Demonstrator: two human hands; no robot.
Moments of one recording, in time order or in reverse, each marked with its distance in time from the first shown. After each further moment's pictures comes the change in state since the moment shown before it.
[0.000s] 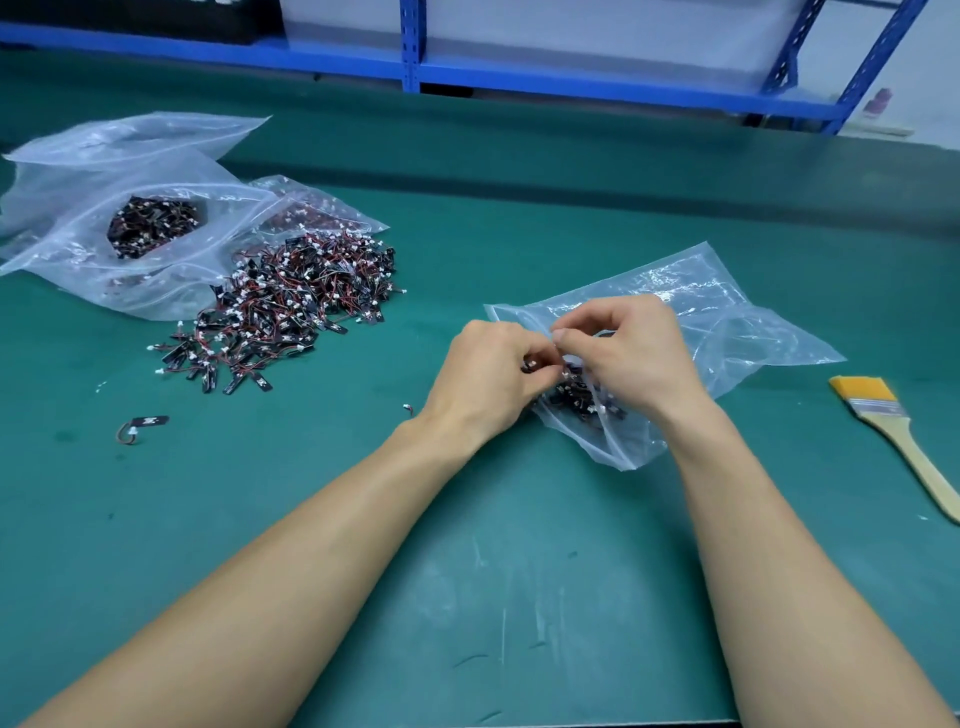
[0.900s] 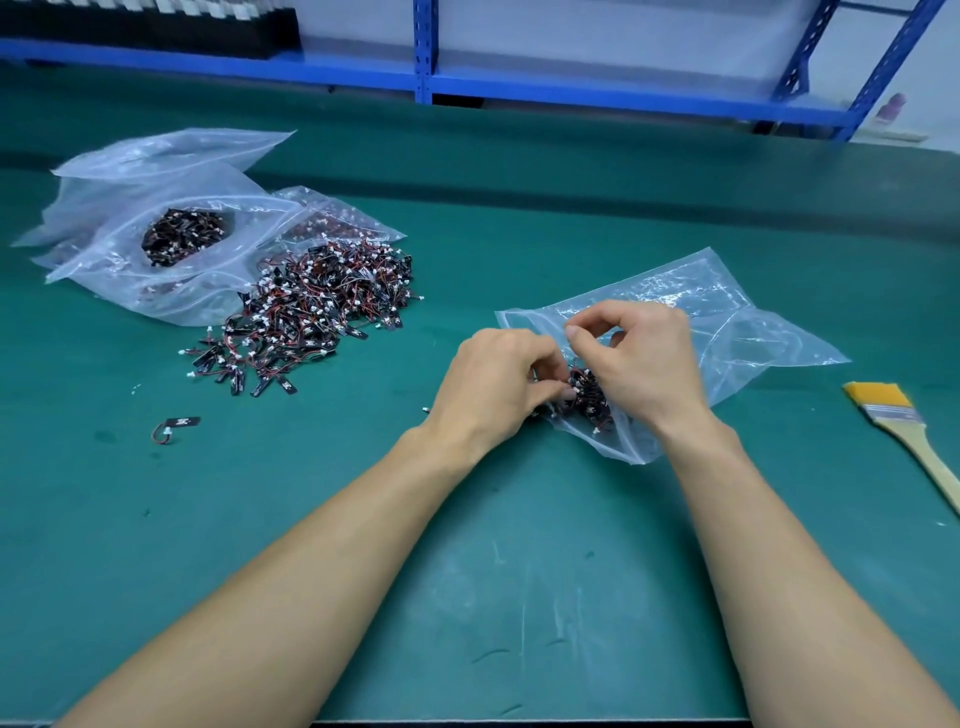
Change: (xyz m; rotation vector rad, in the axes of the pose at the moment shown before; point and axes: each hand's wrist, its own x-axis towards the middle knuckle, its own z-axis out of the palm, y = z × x) left_hand -0.009 -0.004 -0.011 0.042 0.009 0.099; right_hand -0.002 0.005 0.011 -0.175 0.194 -0.224
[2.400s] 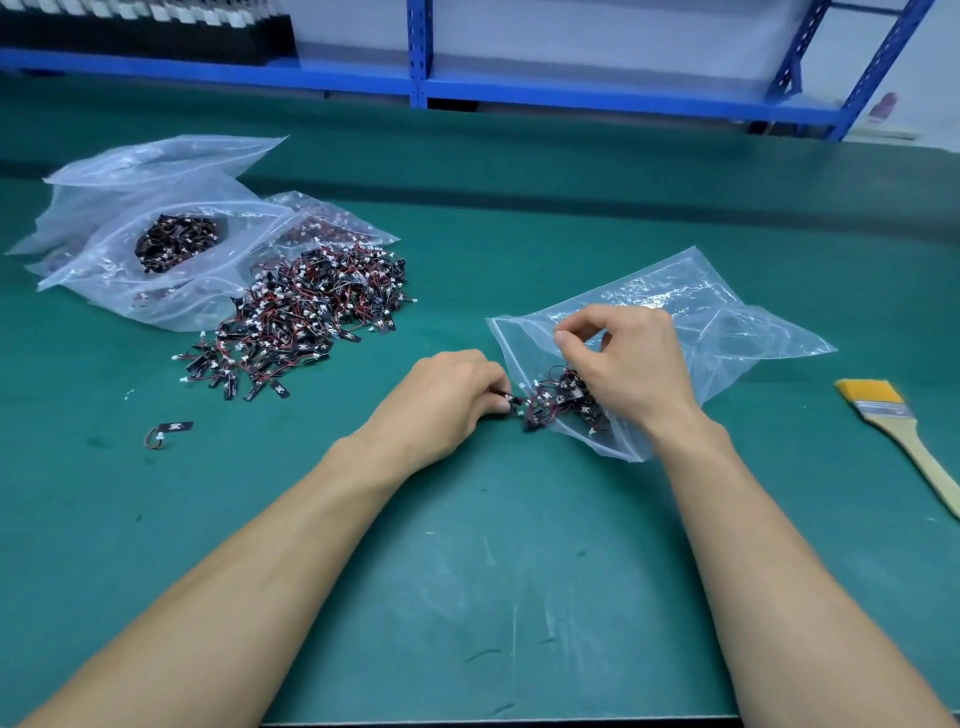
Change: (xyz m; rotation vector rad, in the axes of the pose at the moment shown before) left_hand -0.017 -0.026 -0.024 0.244 -0.278 -0.012; right_hand 0.000 0.009 0.003 -0.034 -0.020 0.003
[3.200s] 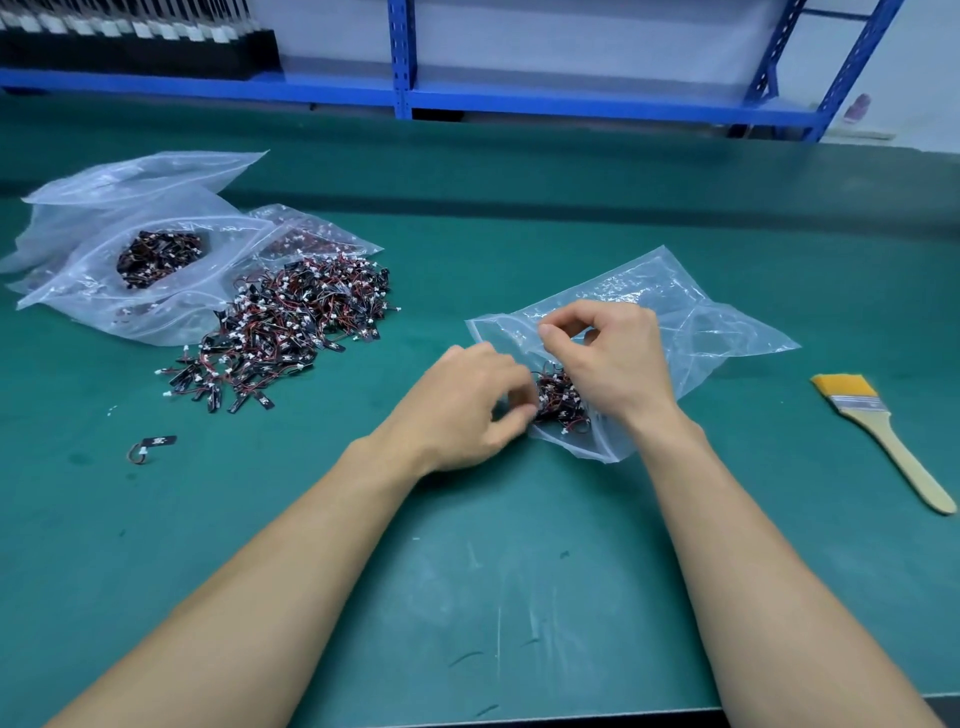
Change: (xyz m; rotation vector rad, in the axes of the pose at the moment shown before) left_hand 0.012 0.019 0.008 -0.007 0.128 0.260; right_hand 0.000 -0.010 -0.006 0.150 0.055 0.035
